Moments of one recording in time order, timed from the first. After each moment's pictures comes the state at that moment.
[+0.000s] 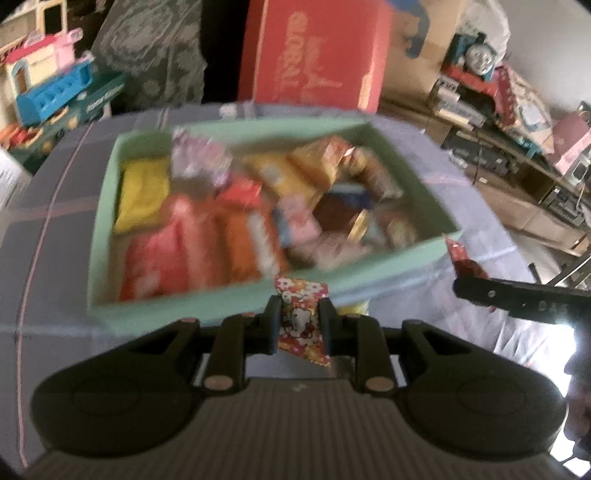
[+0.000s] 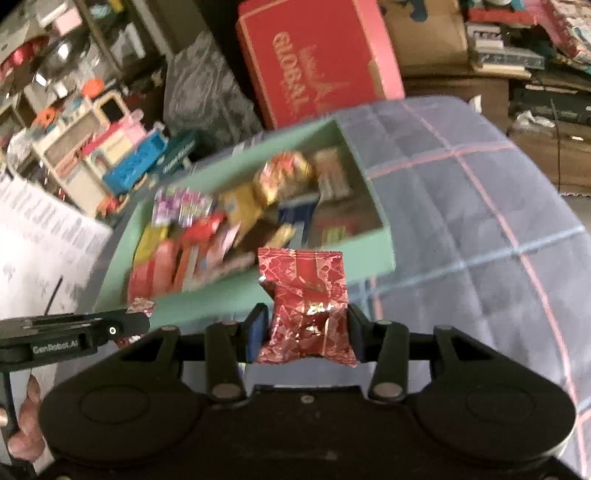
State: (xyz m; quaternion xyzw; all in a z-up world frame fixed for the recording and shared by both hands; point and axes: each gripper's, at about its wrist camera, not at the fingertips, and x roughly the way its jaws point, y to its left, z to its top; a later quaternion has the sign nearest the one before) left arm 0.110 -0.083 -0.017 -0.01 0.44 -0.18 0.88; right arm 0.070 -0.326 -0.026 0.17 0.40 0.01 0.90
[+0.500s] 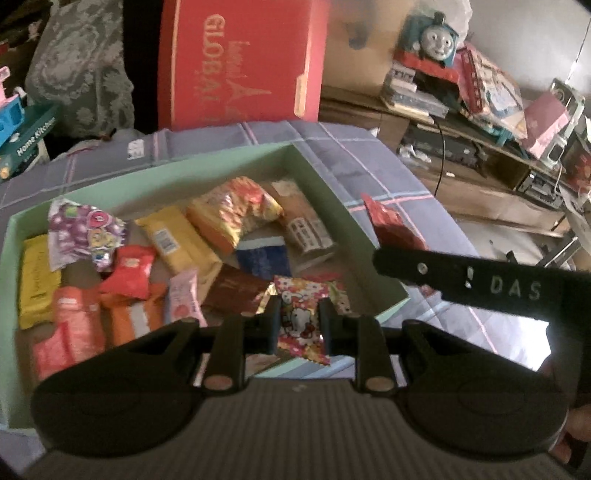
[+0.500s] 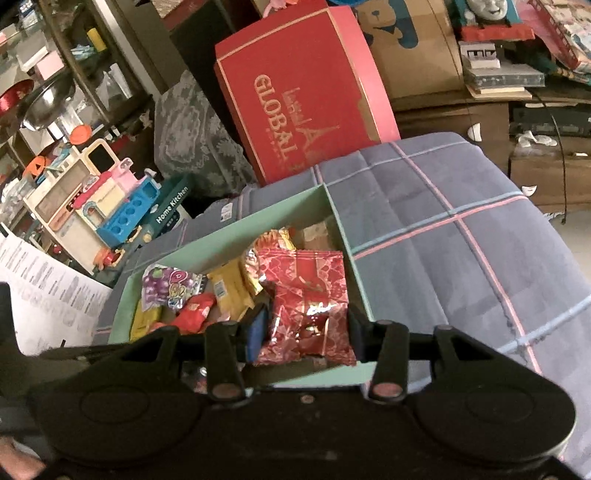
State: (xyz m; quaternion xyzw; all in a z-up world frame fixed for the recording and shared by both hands) left arm 0.179 -0.190 -0.017 0.03 0.45 -0.24 0.86; right arm 0.137 -0.368 -0.005 0.20 0.37 0.00 0.91
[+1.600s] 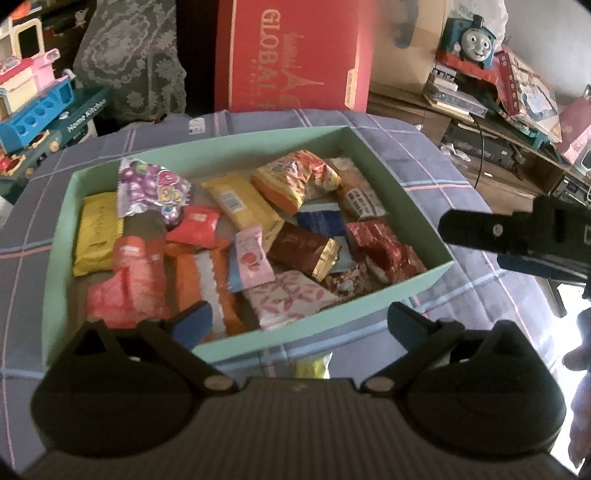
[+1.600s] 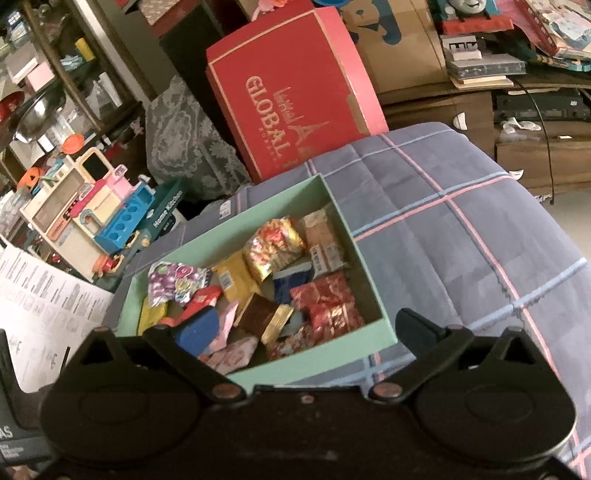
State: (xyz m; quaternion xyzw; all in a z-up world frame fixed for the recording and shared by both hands) left arm 0.139 -0.143 -0.018 0.02 0.45 -0.17 0.88; right arm 0.108 -0.348 -0.001 0.22 0.36 -0.02 0.91
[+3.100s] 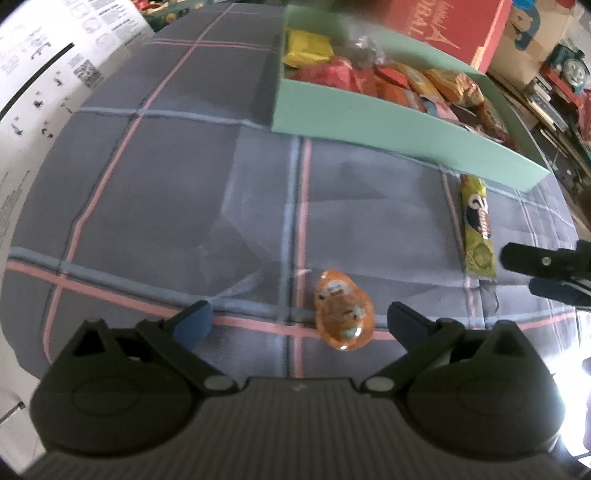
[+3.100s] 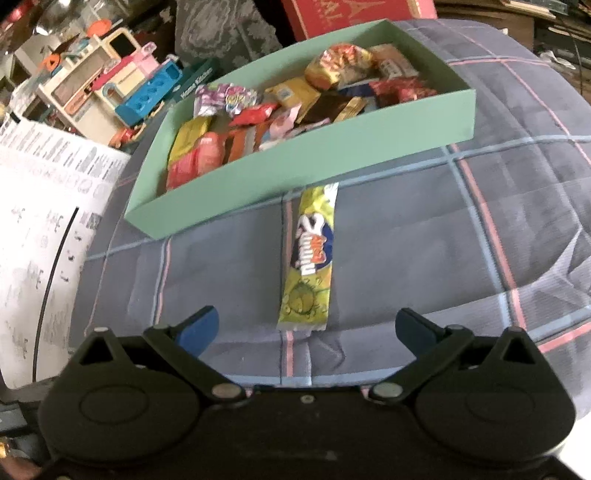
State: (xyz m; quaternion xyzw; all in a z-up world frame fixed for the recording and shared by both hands) left arm 0.001 0.031 -0.088 -0.08 0.53 -0.05 0.84; right arm 0.029 -0.231 -0.069 0.16 0.49 0.05 0.85
